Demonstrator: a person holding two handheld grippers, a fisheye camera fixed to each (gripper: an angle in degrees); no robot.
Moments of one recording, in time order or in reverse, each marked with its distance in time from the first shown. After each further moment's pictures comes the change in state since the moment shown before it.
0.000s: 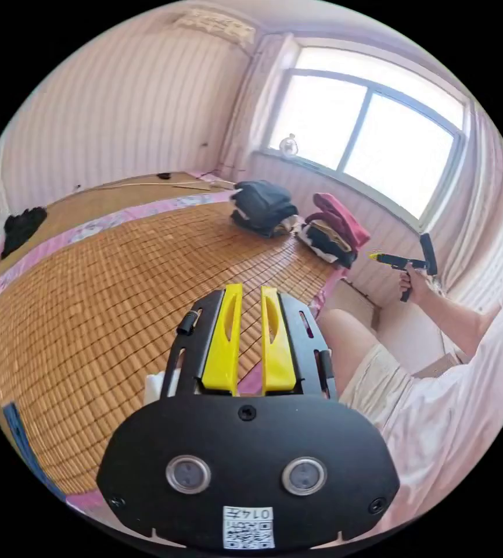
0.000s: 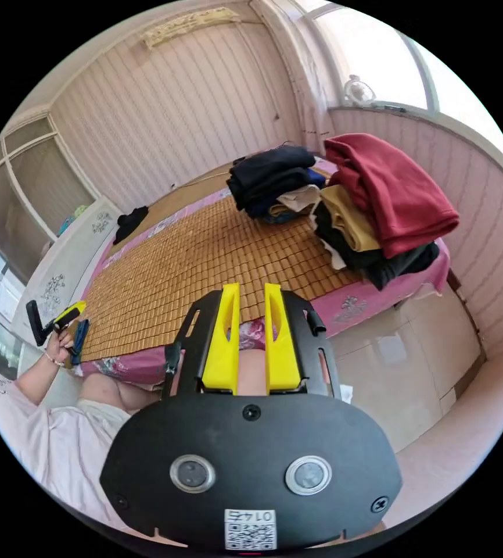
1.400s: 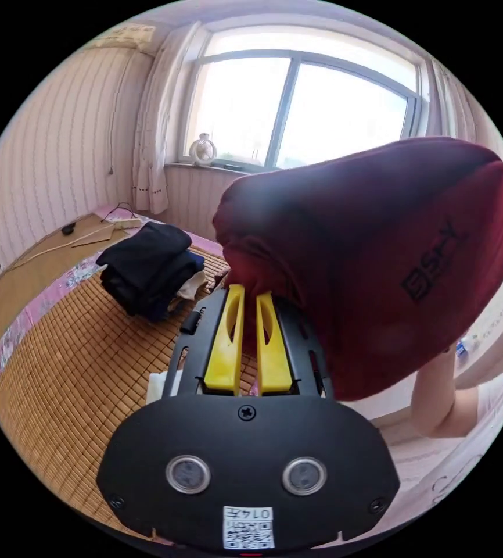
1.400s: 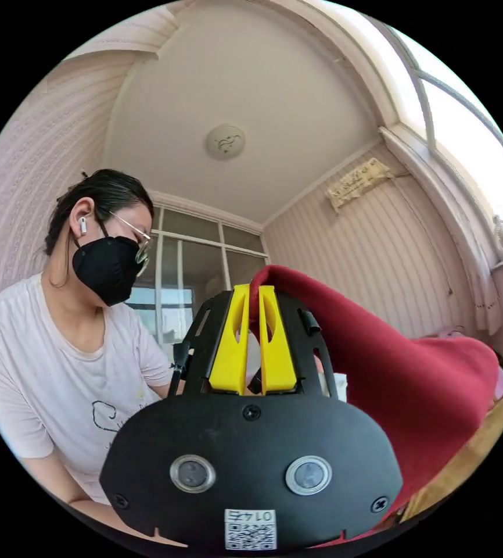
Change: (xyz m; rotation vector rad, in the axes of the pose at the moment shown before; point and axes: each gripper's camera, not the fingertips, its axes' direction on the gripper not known) left arm 0.229 -0.259 0.175 0.028 0.180 0.180; right arm 0.188 0.034 -0.079 0.788 -1.082 -0.485
